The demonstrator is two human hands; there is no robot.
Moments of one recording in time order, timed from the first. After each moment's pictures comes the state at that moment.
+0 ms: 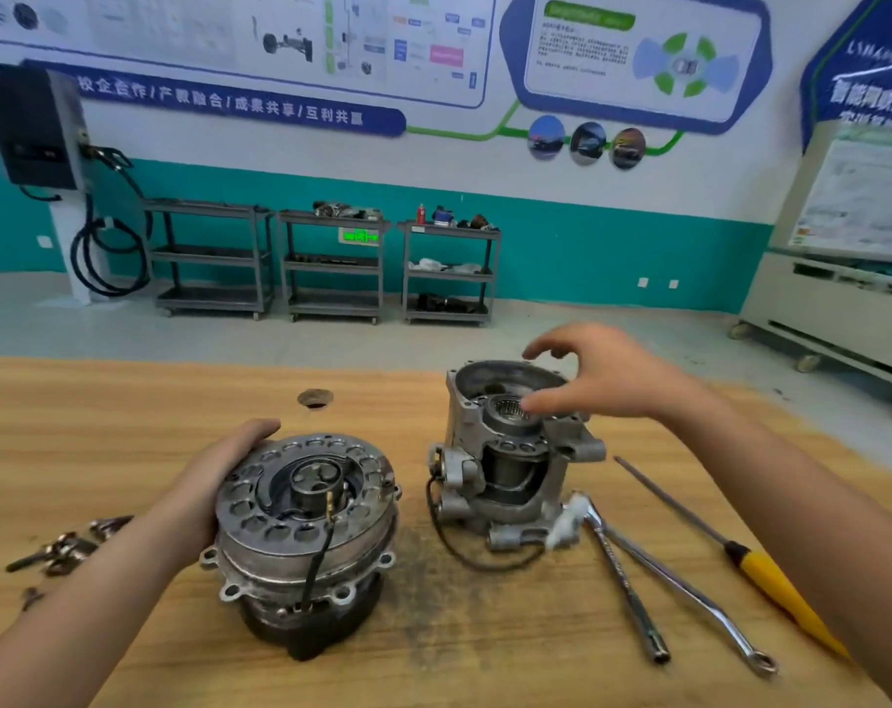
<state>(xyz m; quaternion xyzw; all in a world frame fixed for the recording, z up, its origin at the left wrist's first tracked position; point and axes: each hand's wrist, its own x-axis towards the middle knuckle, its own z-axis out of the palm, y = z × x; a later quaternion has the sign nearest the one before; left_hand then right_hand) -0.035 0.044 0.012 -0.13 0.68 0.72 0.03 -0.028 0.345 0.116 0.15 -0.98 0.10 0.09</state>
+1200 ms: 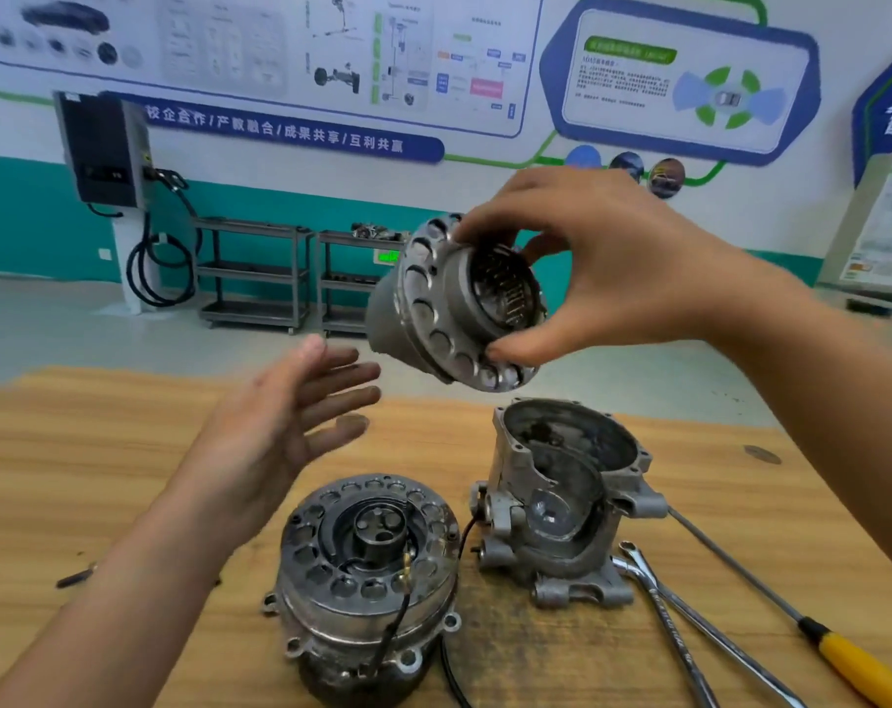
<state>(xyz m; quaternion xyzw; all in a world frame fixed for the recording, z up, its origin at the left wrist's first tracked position) -0.011 0.055 0.074 0.08 0.59 0.80 -0.09 0.000 0.267 0.210 0.43 -0.86 0.04 0.26</state>
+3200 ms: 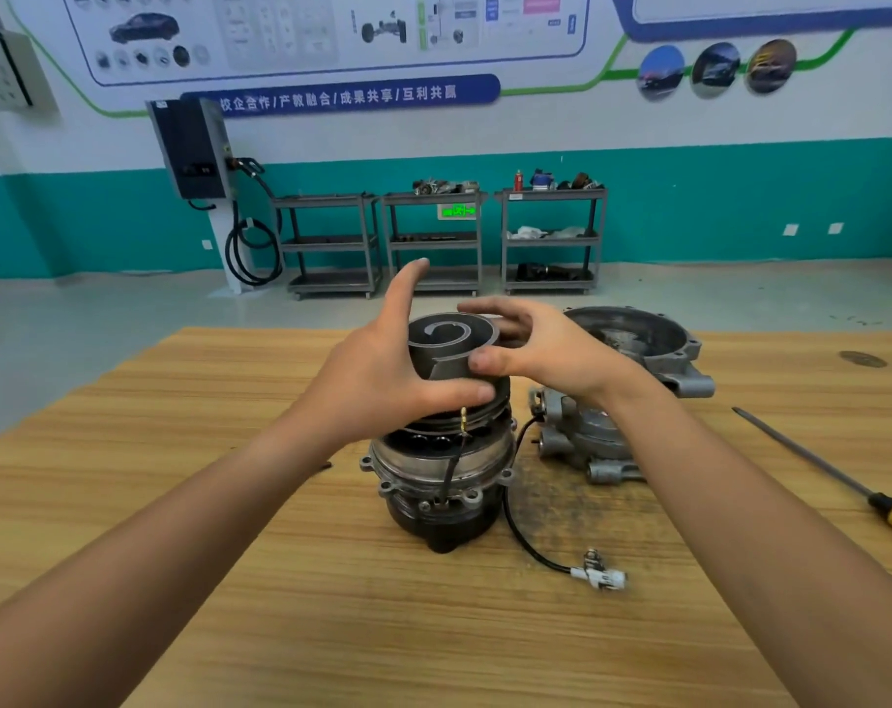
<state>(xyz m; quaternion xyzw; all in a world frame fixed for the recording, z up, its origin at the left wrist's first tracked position) 0.035 0.066 0.070 0.16 0.91 0.34 -0.19 -0.019 0.245 0.069 0.32 -0.77 0.55 -0.07</state>
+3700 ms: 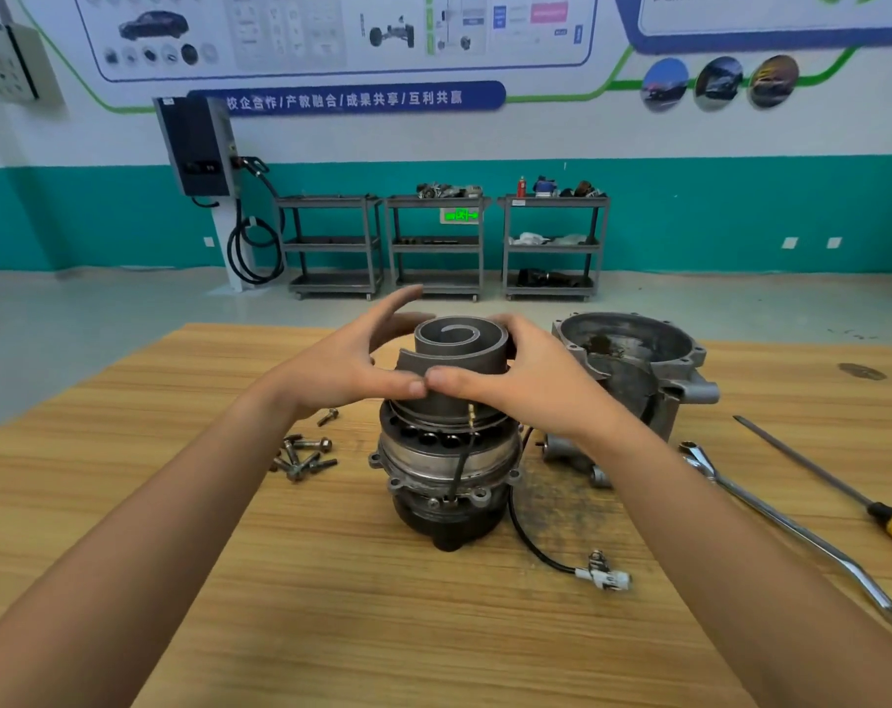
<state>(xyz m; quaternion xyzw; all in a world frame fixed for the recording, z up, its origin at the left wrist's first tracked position) 0.005 0.020 0.066 0.21 0.86 0.47 0.01 0.022 0.220 0.067 0.23 -0.84 0.49 0.04</state>
